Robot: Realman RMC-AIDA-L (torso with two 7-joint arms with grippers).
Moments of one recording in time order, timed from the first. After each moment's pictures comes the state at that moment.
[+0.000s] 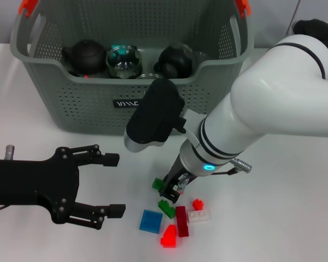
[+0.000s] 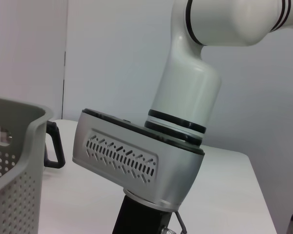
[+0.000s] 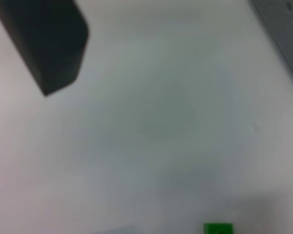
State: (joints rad) left arm -0.33 -2.14 0.69 1.06 2.03 1.97 -1.36; right arm 0.99 2.12 -2.14 -0.90 -2.32 -1.01 2.80
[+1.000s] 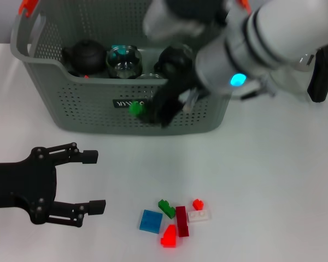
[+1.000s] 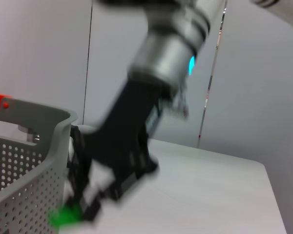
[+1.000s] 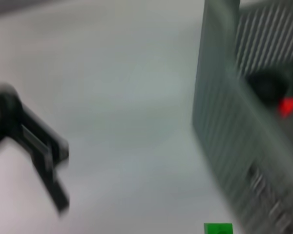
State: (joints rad) left arm -0.30 -2.13 0.59 1.07 2.04 2.02 -1.35; right arm 0.88 2.10 -1.63 -1.30 -2.34 -1.31 2.59
